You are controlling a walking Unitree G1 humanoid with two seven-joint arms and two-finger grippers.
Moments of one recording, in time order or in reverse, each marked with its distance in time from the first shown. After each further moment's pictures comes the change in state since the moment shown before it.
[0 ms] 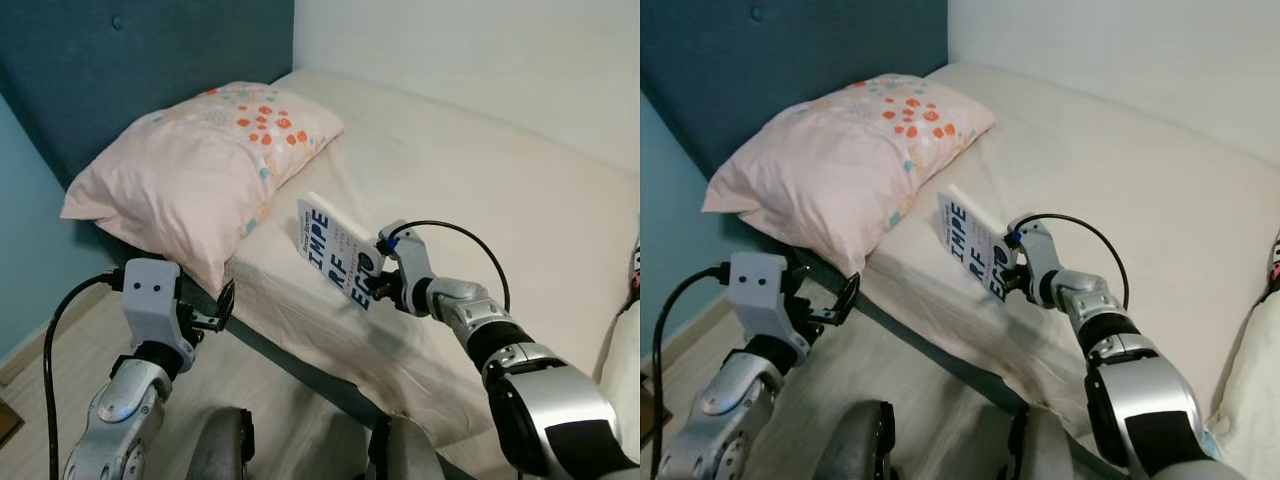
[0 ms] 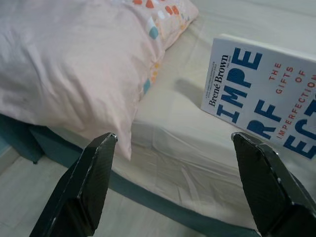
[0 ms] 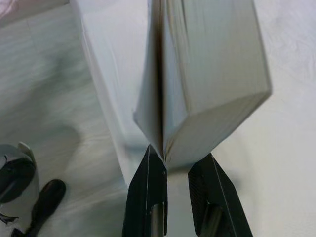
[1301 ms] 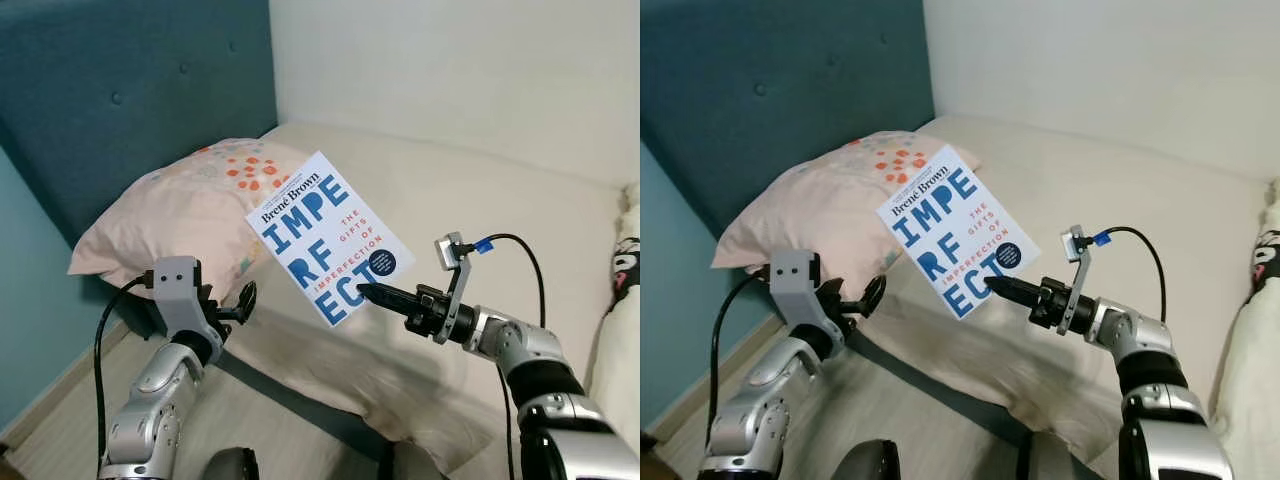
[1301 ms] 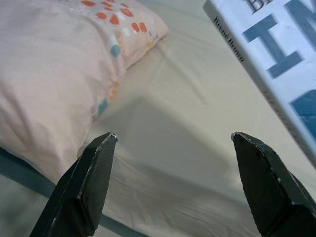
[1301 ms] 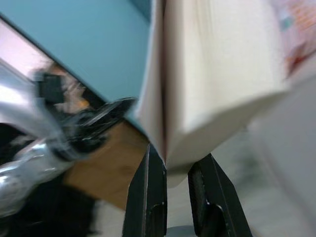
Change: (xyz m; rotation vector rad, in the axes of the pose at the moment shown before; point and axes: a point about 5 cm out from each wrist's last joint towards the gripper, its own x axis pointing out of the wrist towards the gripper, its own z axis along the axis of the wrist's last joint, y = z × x) left arm 0.036 -0.009 -0.038 -0.257 0.103 0.024; right arm -0.040 0.015 -0.022 0.583 -0.365 0.569
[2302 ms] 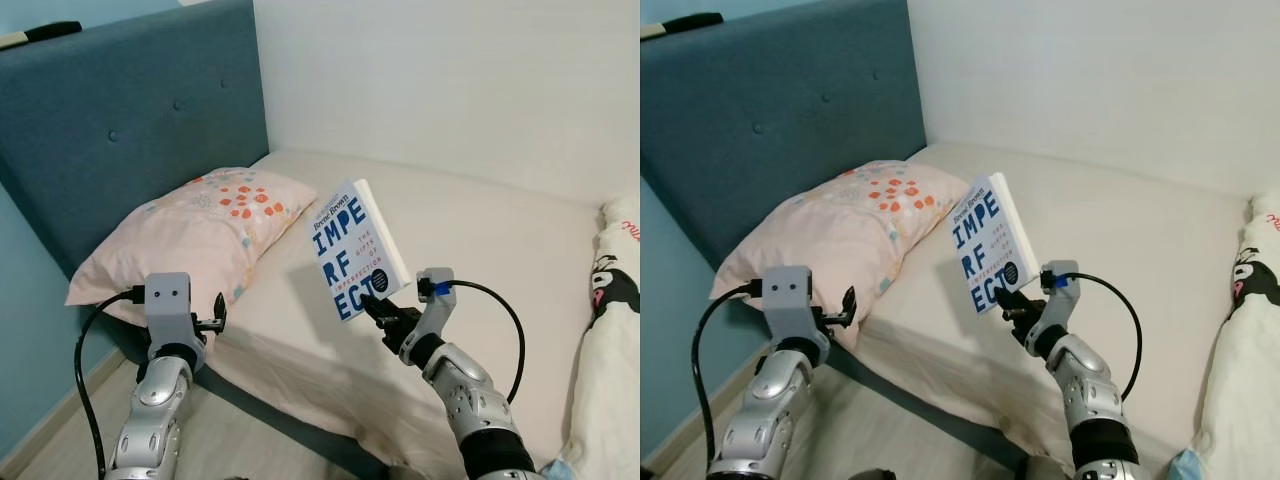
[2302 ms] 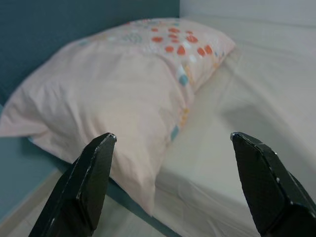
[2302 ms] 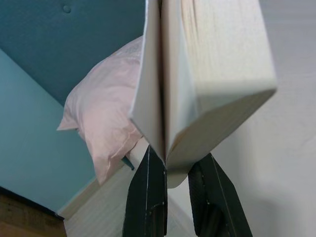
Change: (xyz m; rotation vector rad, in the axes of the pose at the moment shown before) left arm -0.003 0.026 -0.016 0.244 -0.017 0.262; right arm 0.008 -0.002 -0.056 -0.179 -0.154 -0.517
